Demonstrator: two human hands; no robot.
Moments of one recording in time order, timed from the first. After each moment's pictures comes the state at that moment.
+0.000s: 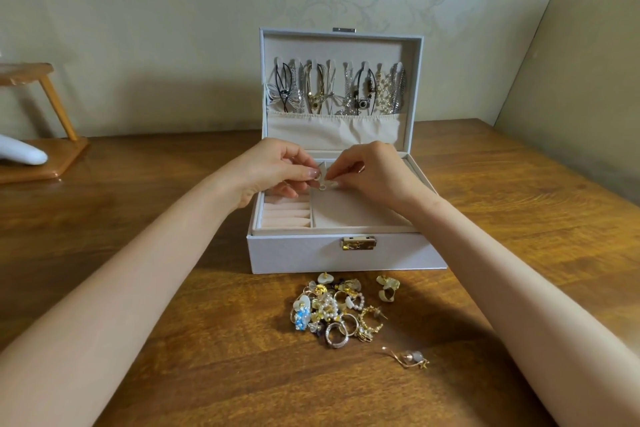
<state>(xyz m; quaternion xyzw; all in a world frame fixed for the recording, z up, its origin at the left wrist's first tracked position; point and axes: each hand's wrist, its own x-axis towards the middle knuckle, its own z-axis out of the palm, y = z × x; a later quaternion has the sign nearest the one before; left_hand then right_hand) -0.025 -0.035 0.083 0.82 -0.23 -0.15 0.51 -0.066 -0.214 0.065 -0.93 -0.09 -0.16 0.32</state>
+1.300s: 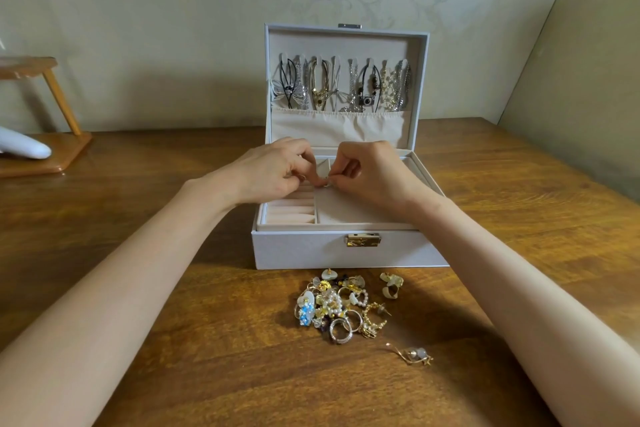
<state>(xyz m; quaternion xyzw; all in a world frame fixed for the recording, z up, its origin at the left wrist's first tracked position) 0.001 -0.026 0.067 0.87 -0.46 0.04 0.16 -0.072 -0.207 0.064 -0.93 -0.13 -0.17 0.30</state>
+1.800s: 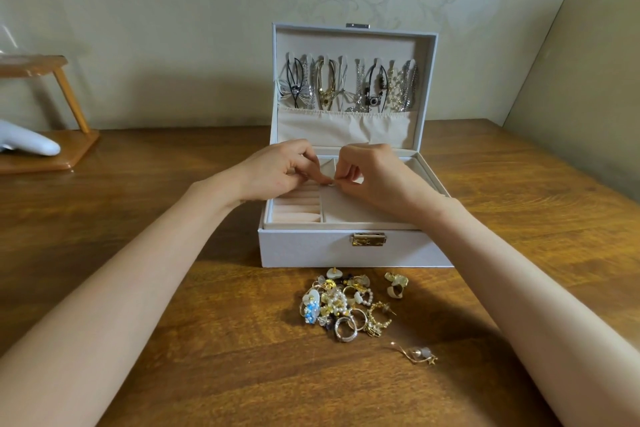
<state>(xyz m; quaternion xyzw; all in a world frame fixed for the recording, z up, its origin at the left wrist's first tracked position) 0.008 -0.023 0.058 0.84 -0.47 0.00 0.27 -0.068 -0.210 0.058 -0.93 -0.22 -0.22 0.20</state>
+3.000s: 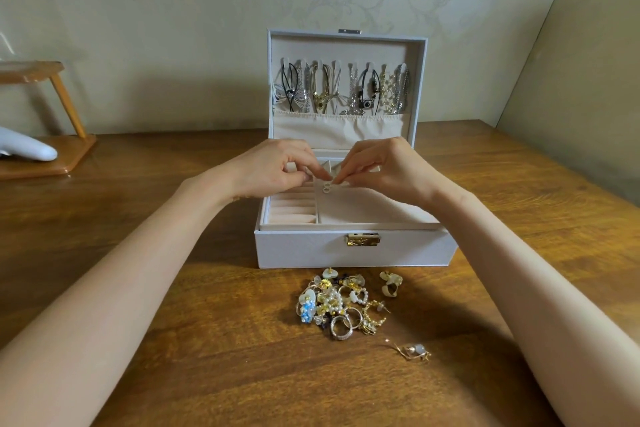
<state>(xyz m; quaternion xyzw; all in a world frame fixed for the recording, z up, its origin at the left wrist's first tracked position) -0.006 -0.021 0.075 0.84 -0.47 -0.03 0.28 -0.082 -0.226 0.077 -0.91 -0.20 -0.14 0.33</state>
